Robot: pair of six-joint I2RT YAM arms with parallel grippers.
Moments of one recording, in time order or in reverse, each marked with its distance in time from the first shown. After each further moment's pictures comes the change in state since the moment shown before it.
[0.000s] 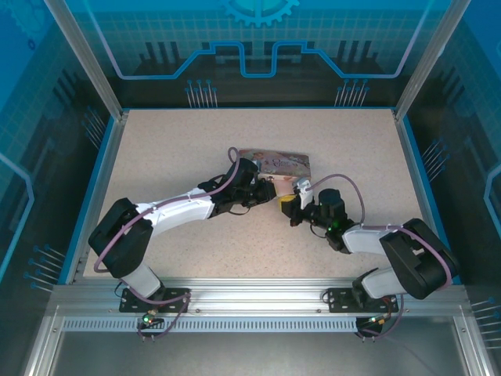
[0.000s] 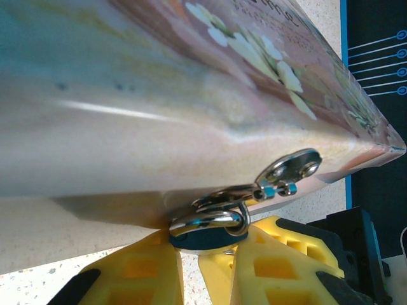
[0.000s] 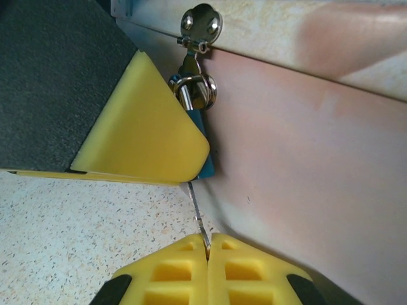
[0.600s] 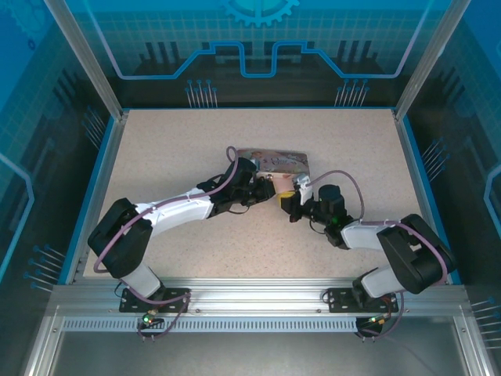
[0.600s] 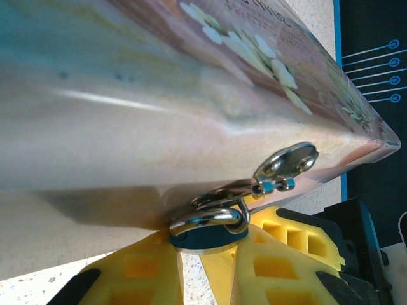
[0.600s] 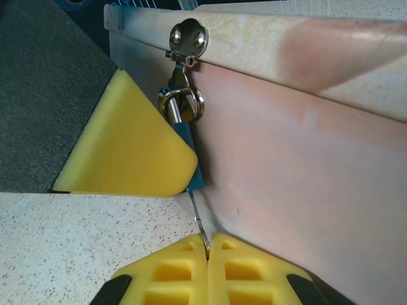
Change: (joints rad) left arm 0.009 -0.005 -0.011 0.027 -0.003 -0.004; right arm -0.024 0.042 0.036 0.016 -0.037 0.015
